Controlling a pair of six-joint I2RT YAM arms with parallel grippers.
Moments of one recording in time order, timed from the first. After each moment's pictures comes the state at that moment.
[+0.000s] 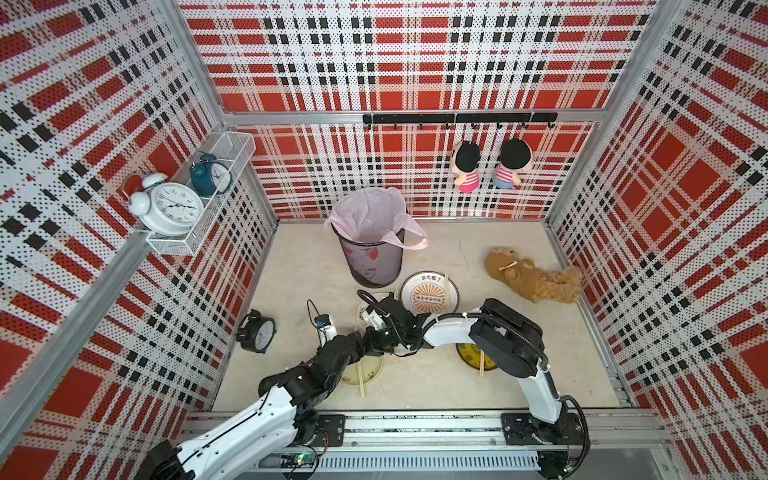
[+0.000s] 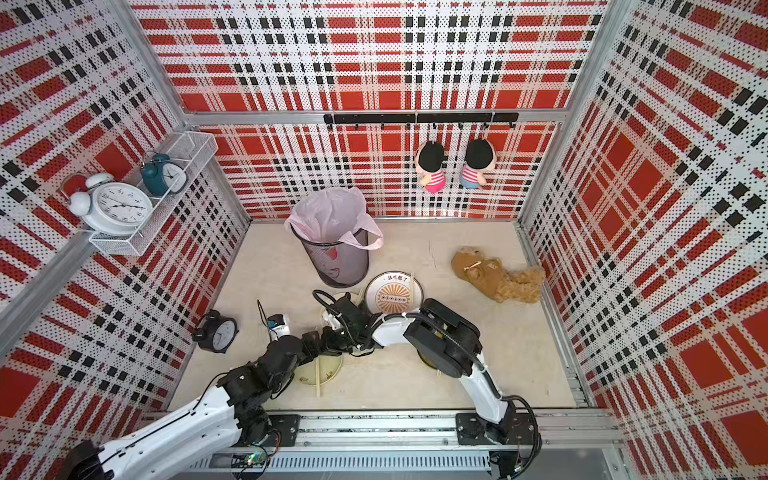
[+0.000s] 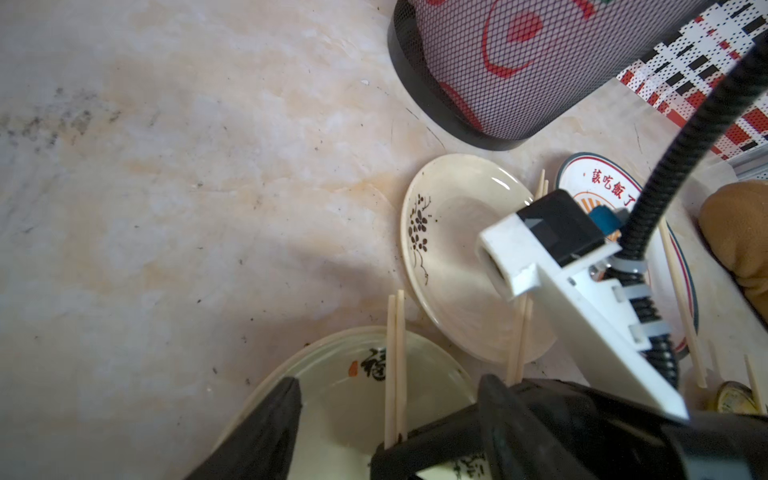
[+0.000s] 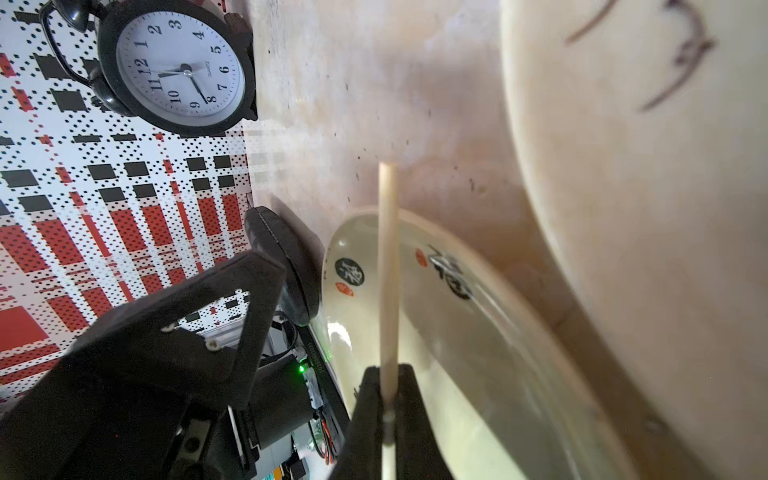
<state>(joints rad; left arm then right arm) -0.74 0.67 0.22 -0.27 -0.47 -0.90 1.02 2.13 1.24 0.18 -0.58 1.04</state>
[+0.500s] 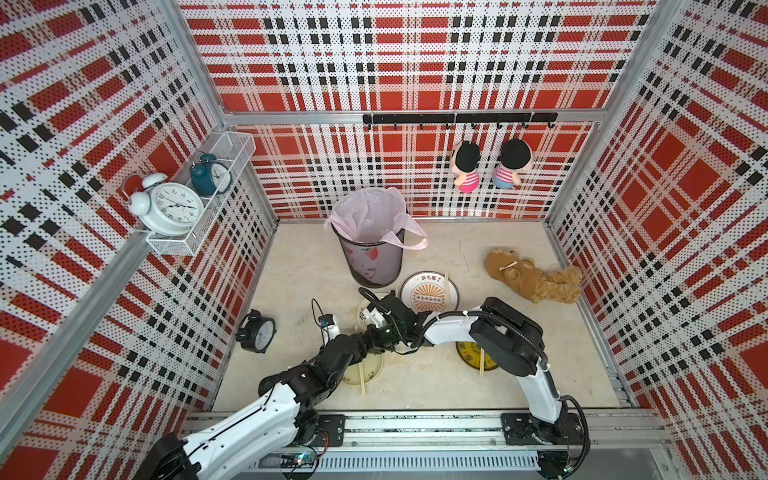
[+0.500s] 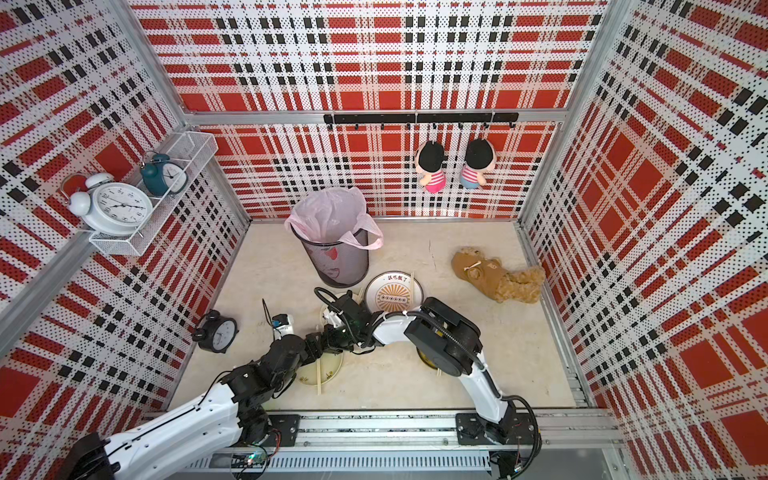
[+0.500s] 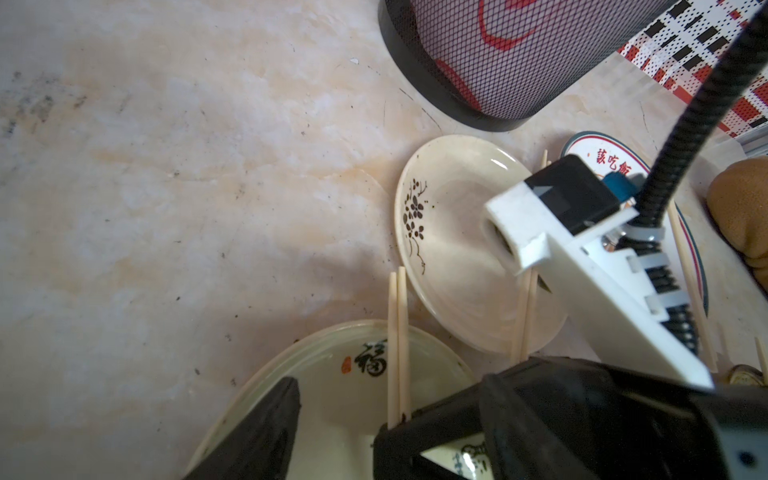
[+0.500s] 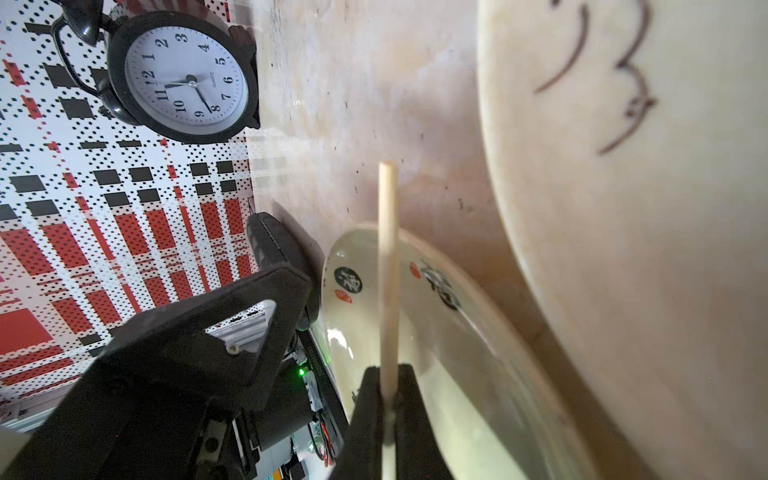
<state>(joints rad) -0.74 0.73 0.22 -0.23 -0.44 -0.89 1.00 2.13 1.24 0.17 -0.58 1.03</state>
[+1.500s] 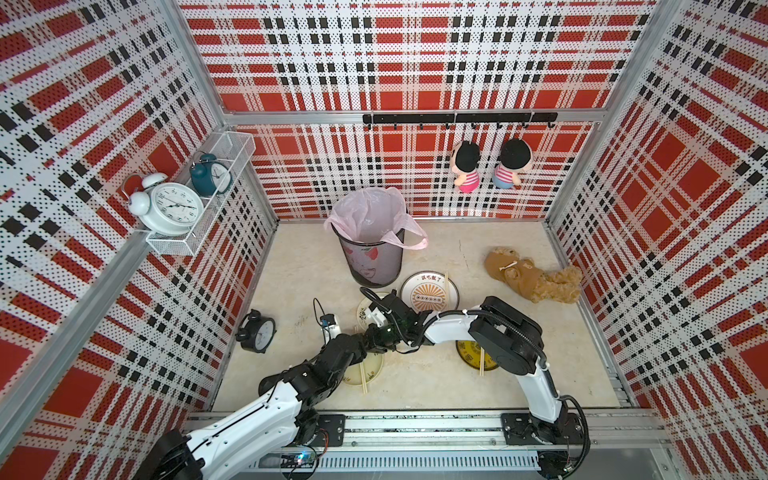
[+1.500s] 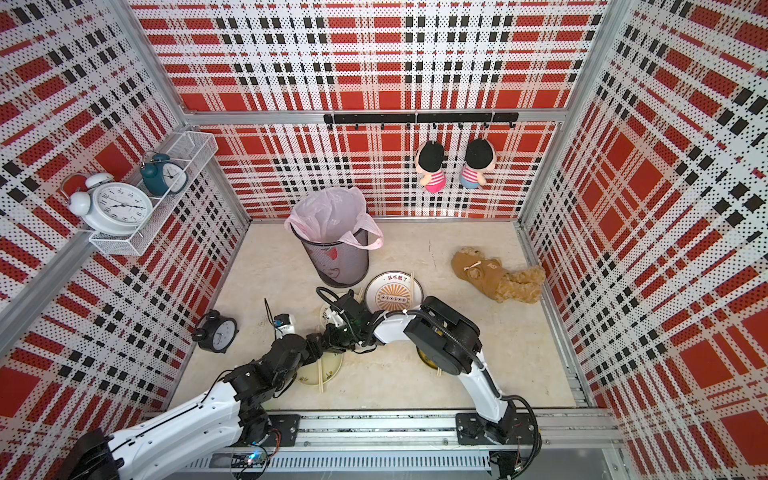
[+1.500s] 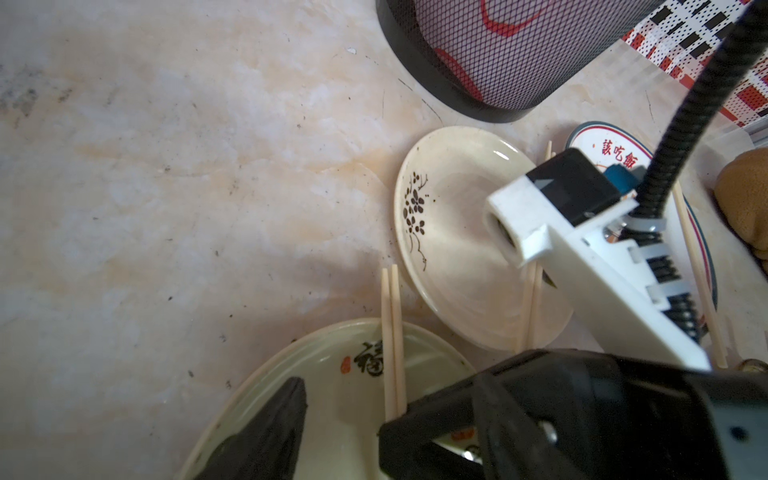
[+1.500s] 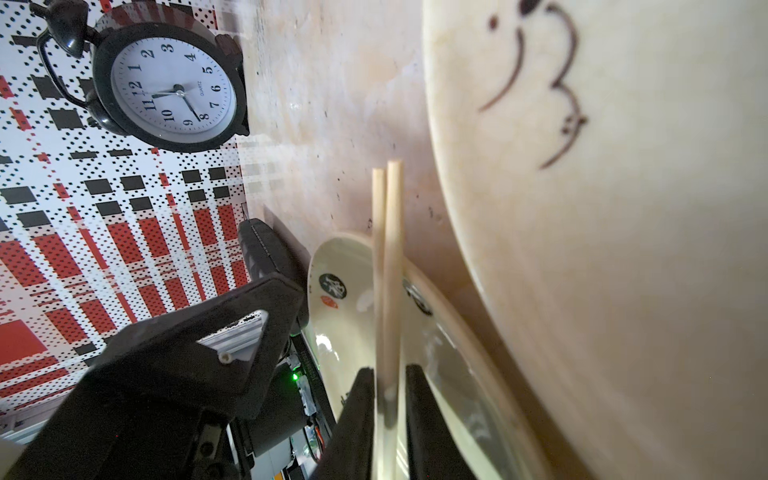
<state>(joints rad) -0.73 0.75 0.21 -0.21 -0.43 -0.87 0.99 2.13 1.24 0.16 -0.58 1.02</state>
